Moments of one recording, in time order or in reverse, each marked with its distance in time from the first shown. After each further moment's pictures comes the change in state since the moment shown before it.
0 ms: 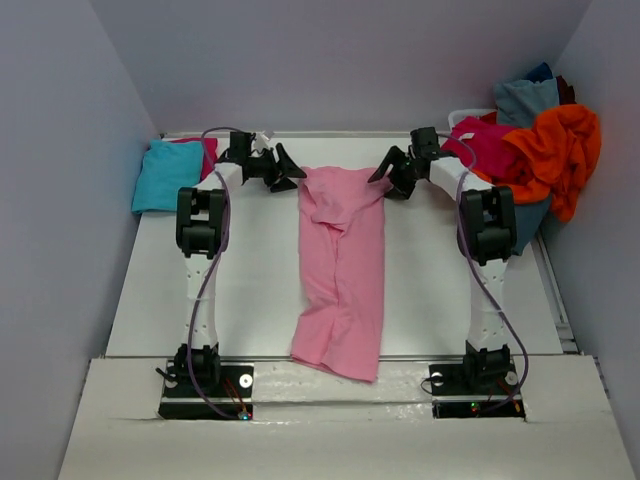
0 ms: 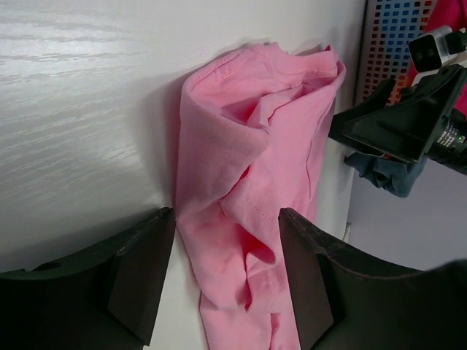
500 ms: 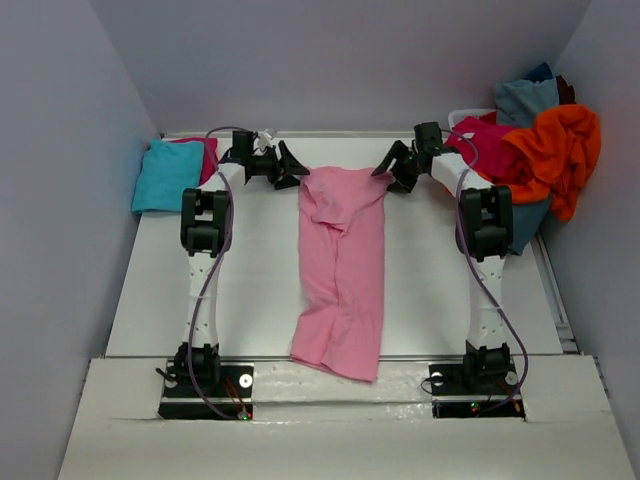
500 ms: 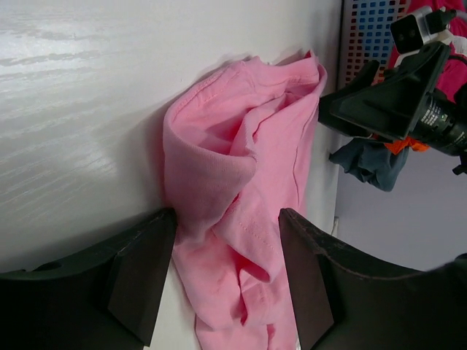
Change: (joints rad) left arm -0.004 0.079 0.090 0.045 0.066 -0.043; right arm -0.027 0.048 0.082 -0.019 -0.004 0.001
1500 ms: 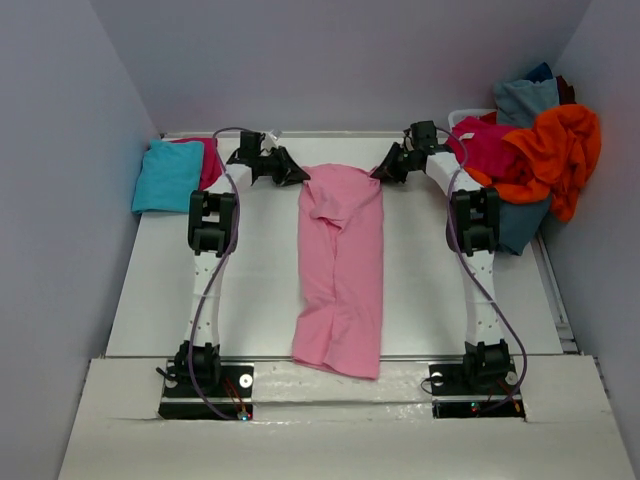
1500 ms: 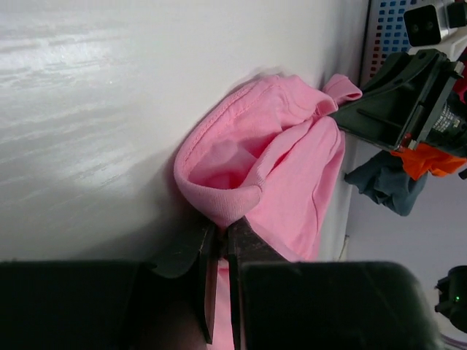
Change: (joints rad) left arm -0.021 0.082 0.100 -0.007 -0.058 -0.041; right arm -0.003 0.223 0.295 -0.041 -0.179 -0.092
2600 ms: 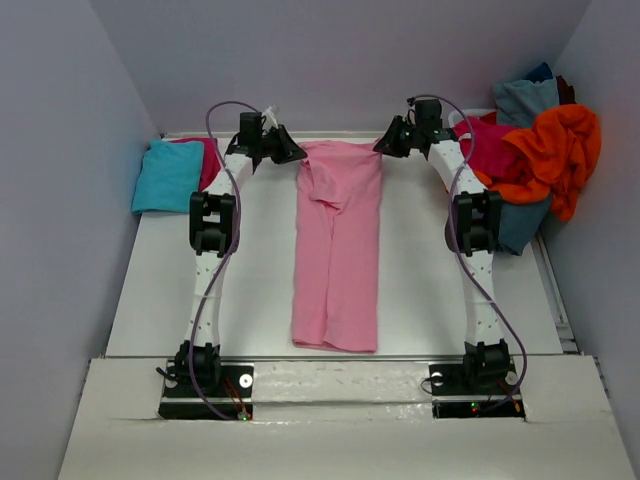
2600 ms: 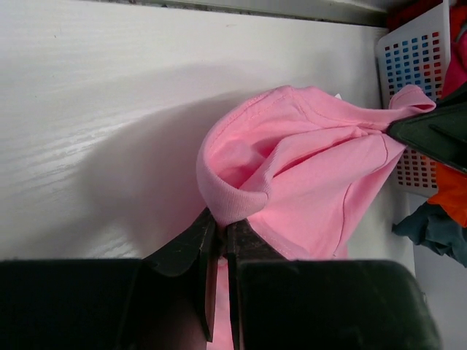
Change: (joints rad) left arm -0.012 0.004 0.178 -0.006 -0.207 0.125; right arm 0.002 0.000 0.206 0.026 0.116 -0.124
